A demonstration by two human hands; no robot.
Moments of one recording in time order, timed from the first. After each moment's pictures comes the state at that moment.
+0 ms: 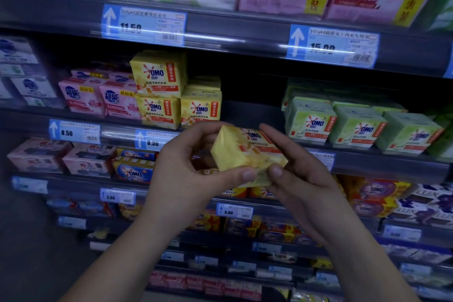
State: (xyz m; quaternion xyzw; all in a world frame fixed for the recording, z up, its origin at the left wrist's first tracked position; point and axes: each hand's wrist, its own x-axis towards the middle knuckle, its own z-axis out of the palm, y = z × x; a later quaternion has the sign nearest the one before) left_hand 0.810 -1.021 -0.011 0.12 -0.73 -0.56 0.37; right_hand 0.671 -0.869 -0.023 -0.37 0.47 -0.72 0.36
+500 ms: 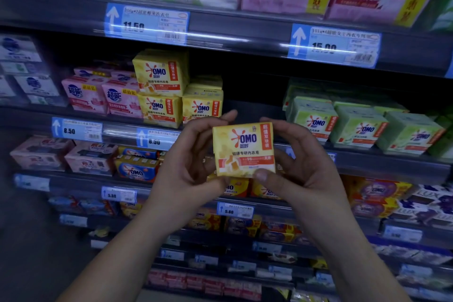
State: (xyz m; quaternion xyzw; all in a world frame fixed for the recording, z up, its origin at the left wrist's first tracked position) left_hand 0.810 -1.031 -0.027 -0.07 -0.67 -0.67 0.32; right_hand 0.684 -0.871 -0.013 -0.44 0.54 -0.69 0.20
